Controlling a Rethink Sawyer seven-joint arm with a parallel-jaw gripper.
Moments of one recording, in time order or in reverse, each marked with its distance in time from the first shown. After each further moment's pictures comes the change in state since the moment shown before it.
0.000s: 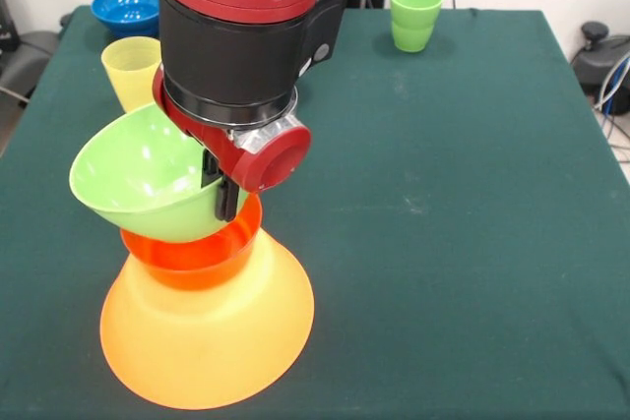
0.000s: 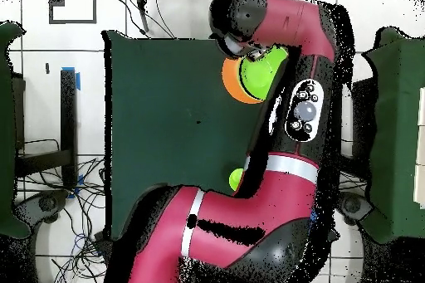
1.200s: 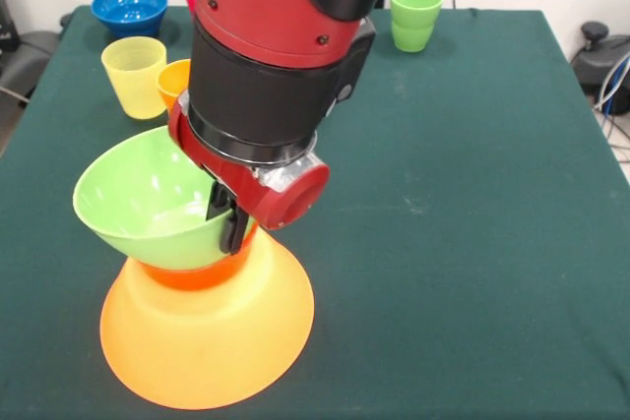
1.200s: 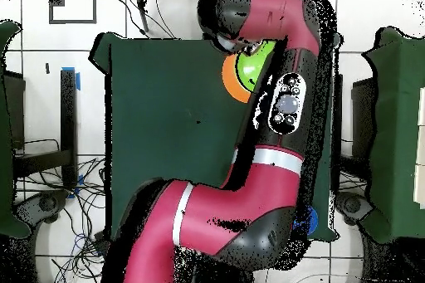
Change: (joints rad) arm 0.033 0.091 -0.063 -0.133 -0.009 0.000 0.000
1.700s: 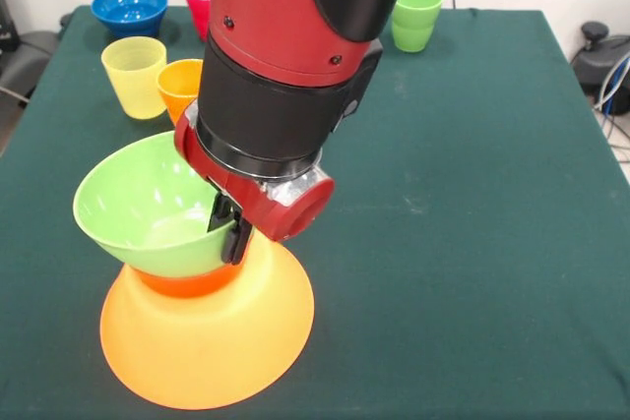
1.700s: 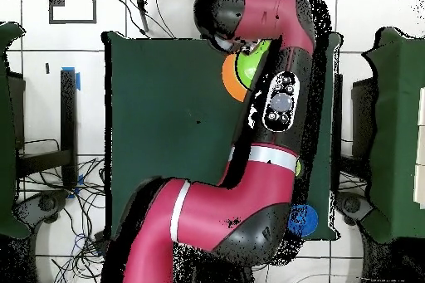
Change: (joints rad) arm 0.007 0.033 -0.024 -0.041 0.000 0.001 0.000
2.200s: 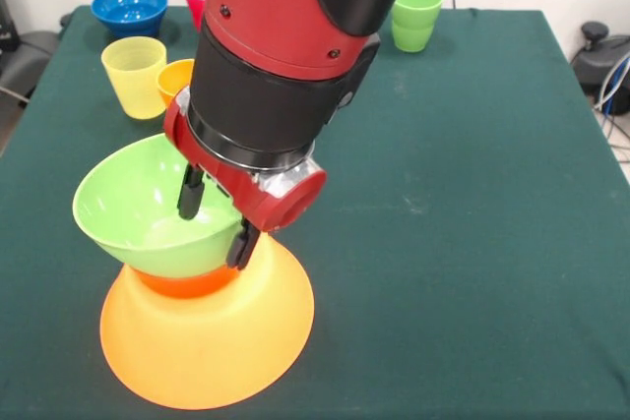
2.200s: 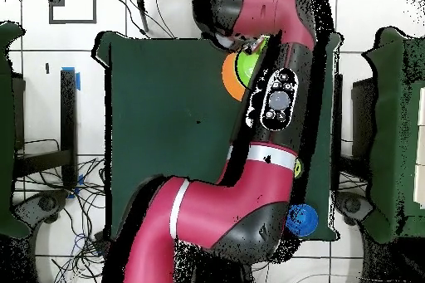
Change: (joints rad) arm 0.000 0.027 -0.048 -0.071 0.005 0.087 0.000
